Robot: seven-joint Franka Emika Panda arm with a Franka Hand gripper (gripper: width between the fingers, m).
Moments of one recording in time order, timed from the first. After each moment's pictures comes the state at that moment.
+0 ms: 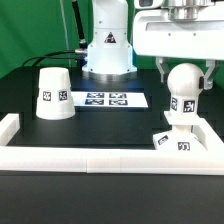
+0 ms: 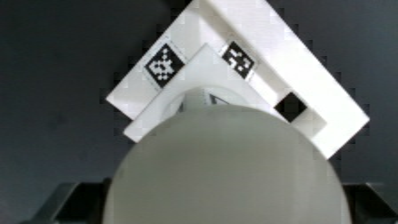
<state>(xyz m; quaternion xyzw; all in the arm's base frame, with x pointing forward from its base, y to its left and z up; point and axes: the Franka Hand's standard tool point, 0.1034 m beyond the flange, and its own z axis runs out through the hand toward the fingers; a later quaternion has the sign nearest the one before) 0.585 0.102 0.115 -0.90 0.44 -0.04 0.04</state>
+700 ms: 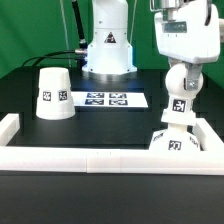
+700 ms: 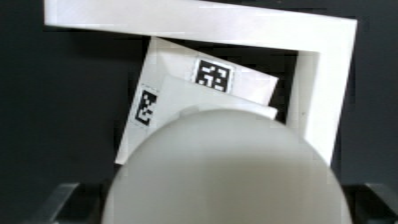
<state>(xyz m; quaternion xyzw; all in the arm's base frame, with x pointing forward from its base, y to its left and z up) 0.586 0.100 0.115 -0.71 0.70 -0.01 0.07</state>
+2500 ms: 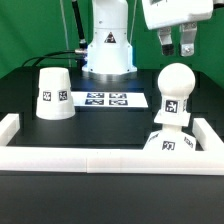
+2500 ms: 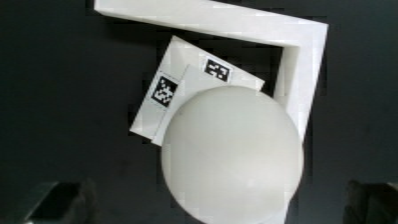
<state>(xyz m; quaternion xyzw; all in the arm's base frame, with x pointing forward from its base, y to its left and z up) 0.570 0.086 0.160 -0.76 0.65 -0.01 0.10</state>
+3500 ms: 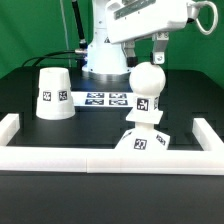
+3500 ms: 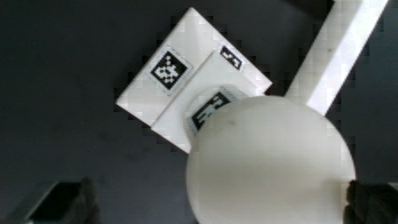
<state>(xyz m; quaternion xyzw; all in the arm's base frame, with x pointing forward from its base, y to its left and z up) 0.549 0.037 0.141 -0.84 0.53 -0.09 0.10</state>
